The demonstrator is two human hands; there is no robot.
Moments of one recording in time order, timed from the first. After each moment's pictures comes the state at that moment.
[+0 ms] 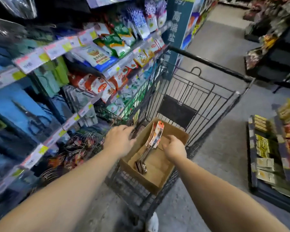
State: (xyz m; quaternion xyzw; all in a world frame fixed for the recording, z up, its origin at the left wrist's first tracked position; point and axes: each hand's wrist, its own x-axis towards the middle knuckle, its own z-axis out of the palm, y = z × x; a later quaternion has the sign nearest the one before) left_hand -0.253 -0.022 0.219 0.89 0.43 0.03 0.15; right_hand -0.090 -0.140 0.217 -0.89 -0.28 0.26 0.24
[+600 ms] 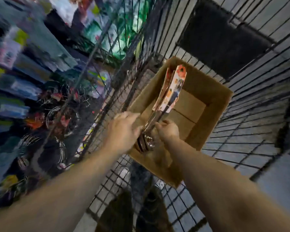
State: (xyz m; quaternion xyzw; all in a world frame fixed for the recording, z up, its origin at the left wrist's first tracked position) left_hand -0.183 0.038 -0.011 0.84 0.45 -0.03 0.30; right_hand -0.043 -0.034 -0.062 -0.83 -0.03 0.49 0.26
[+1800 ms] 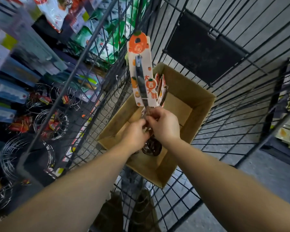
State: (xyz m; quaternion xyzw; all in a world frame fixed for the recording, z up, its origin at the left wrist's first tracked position) left_hand -0.121 0.009 -0.014 0.71 0.49 -0.08 0.49; right_hand -0.020 -0.037 0.004 -0.84 -0.34 0.31 0.27
